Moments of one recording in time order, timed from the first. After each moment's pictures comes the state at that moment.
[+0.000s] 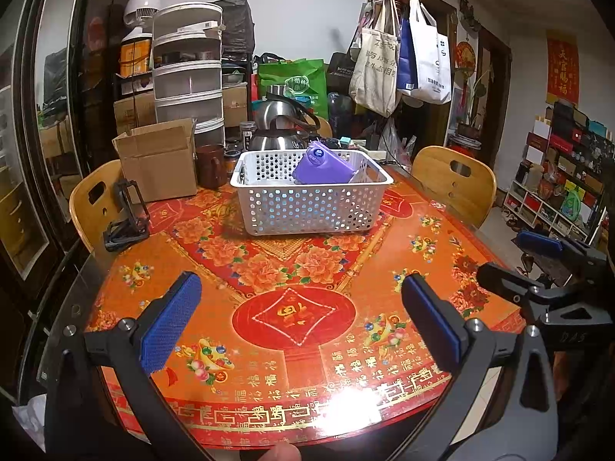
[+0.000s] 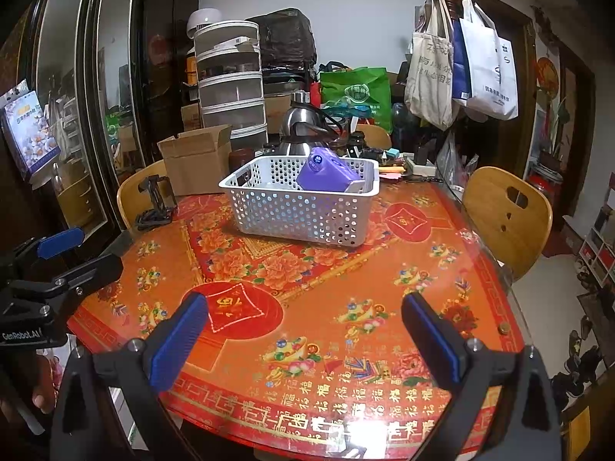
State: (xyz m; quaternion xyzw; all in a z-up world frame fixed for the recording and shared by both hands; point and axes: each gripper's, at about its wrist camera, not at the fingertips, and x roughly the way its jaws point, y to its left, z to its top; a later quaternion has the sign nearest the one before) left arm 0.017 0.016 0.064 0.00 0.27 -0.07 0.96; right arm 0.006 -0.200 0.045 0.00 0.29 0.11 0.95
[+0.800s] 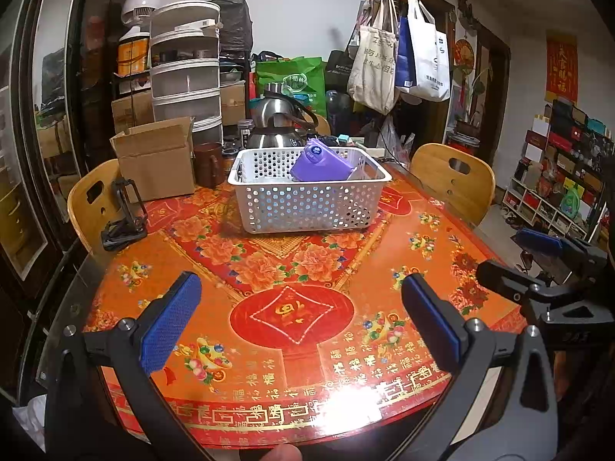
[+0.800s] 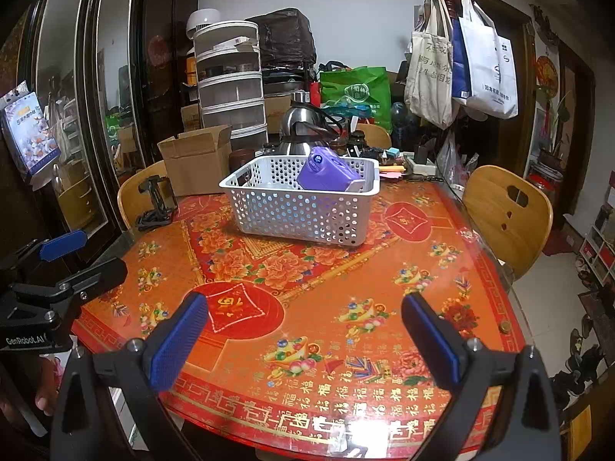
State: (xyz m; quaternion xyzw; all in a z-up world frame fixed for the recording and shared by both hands) left arm 0.017 0.014 0.062 0.00 0.27 -0.07 0.96; right arm 0.005 -0.201 0.046 0.00 0.29 0.11 0.95
